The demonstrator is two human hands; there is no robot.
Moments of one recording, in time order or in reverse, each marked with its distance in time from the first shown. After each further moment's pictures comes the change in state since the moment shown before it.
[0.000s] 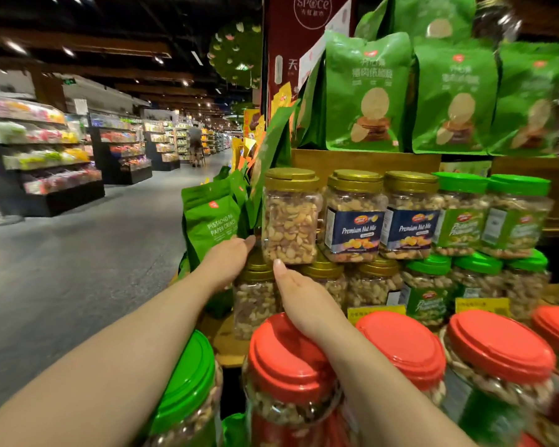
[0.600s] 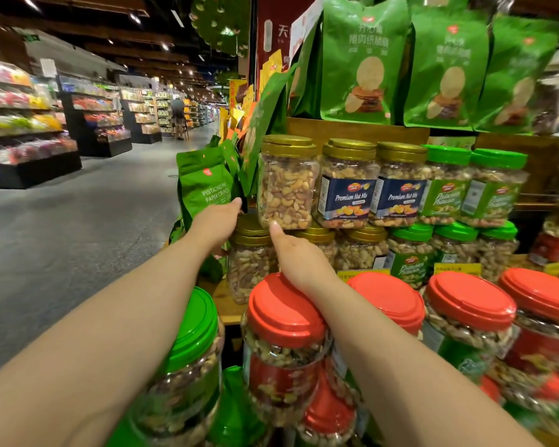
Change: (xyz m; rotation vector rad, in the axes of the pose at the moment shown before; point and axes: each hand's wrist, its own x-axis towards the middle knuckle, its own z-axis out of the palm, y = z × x) left_hand -0.021 0.008 -0.013 -0.457 -0.007 -0.204; right_hand 0.001 -0.007 0.003 -0.105 0.010 0.065
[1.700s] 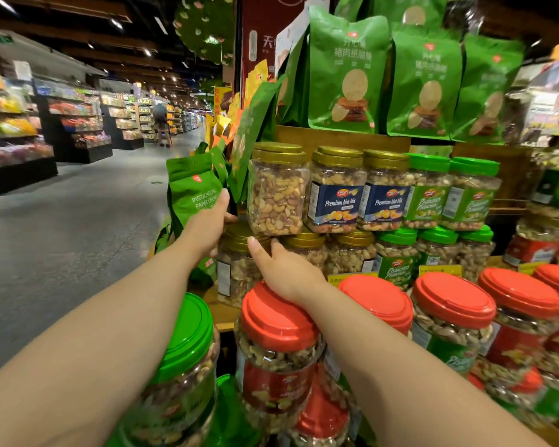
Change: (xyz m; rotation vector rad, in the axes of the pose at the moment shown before) left_hand -0.003 -0.007 -0.007 -0.153 -0.078 0.087; right_hand -0.003 -0.002 0.005 -0.239 -0.071 0.043
